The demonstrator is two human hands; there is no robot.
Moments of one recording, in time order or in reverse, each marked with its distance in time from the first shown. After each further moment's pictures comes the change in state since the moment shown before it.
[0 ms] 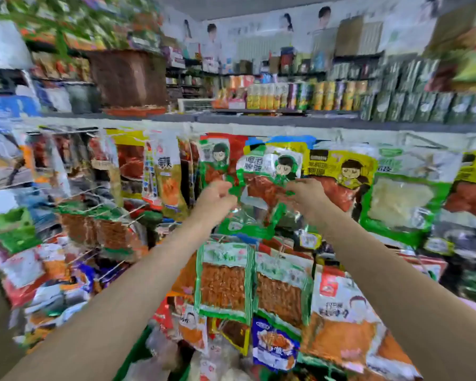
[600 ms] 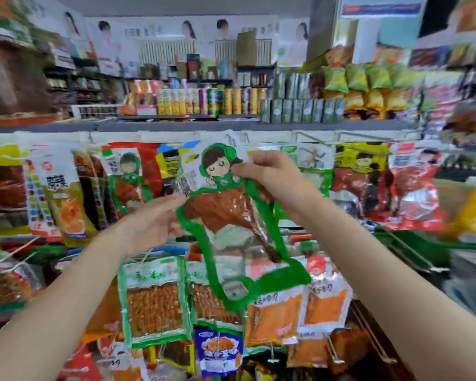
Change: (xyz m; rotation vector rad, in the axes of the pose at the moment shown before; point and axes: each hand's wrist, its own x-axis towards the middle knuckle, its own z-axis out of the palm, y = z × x) left_hand -0.021 0.032 0.009 -0.664 -0.697 -0.157; right_hand -0.121 -0.074 -0.039 -0.469 -0.022 -0.403
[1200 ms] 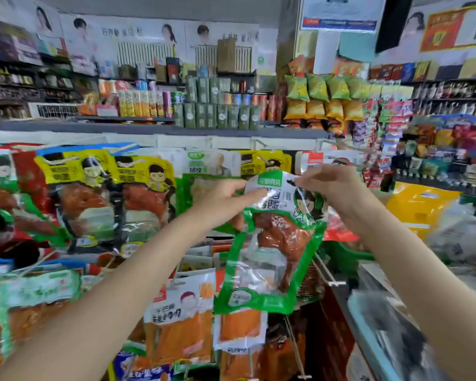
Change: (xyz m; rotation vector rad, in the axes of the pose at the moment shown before) left_hand 0.115 -0.063 0.272 0.746 -0.047 0.316; right_hand -0.044 0.070 -0.280 -0.108 0.309 0.063
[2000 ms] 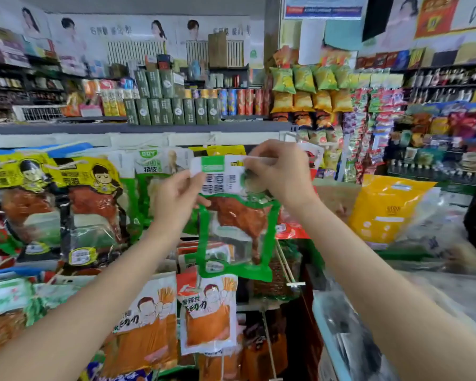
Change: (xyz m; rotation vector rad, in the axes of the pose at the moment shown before) left_hand 0.033 -0.012 0.059 -0.093 0.522 0.159; right_hand 0.029 0.011 -0.021 -0.287 0.131 -0.346
